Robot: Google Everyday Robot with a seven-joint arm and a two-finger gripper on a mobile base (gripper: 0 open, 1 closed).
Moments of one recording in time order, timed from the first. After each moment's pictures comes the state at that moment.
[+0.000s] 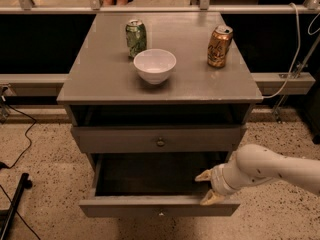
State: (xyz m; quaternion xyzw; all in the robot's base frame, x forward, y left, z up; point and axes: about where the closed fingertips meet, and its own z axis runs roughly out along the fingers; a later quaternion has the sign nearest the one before) arm 0.473 -0.160 0.494 -0.74 0.63 0.10 0.22
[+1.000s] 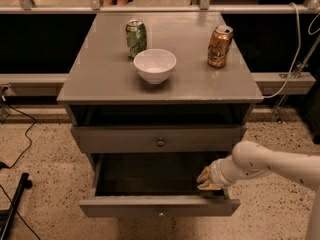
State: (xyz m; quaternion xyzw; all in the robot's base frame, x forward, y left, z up) arm 0.523 -0.171 0.451 -0.72 0.65 0.10 0.23
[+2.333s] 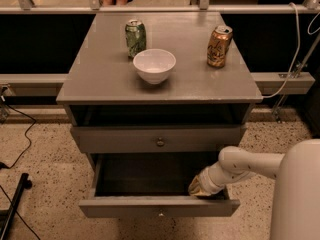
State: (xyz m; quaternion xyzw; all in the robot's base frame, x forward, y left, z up) arm 0.517 -0.141 0.381 -0.71 0.65 0.16 0.19
